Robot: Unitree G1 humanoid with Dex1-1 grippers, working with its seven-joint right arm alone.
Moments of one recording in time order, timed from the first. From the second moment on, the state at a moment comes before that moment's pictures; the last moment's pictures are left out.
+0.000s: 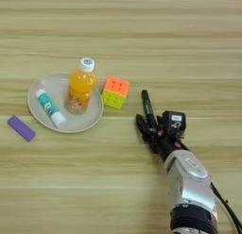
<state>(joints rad) -0.13 -0.42 -0.38 0.55 0.26 0.02 0.43</state>
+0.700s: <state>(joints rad) -0.13 -0.39 -0.33 0.52 0.26 0.01 0.43</state>
